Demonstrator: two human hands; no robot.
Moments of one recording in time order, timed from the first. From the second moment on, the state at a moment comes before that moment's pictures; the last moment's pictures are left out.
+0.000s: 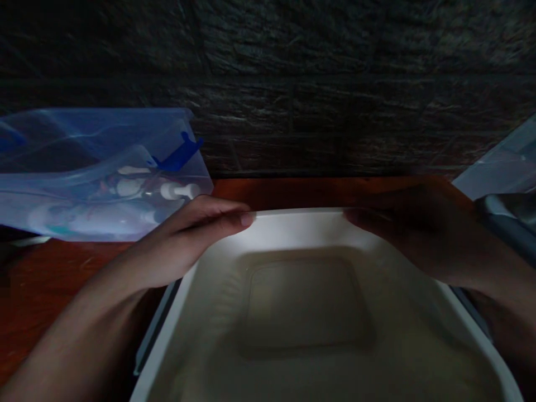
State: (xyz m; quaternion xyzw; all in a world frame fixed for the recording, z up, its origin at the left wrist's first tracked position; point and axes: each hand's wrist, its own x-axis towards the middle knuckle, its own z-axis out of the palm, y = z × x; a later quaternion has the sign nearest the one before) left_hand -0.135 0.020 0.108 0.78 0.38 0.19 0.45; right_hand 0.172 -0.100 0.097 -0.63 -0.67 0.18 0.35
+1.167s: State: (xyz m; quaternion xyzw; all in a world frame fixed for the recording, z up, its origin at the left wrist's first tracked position) left_hand -0.228 0.045 0.224 0.82 0.45 0.35 -0.01; right_hand 0.076 -0.072 0.212 -0.56 -0.78 -0.05 0.29
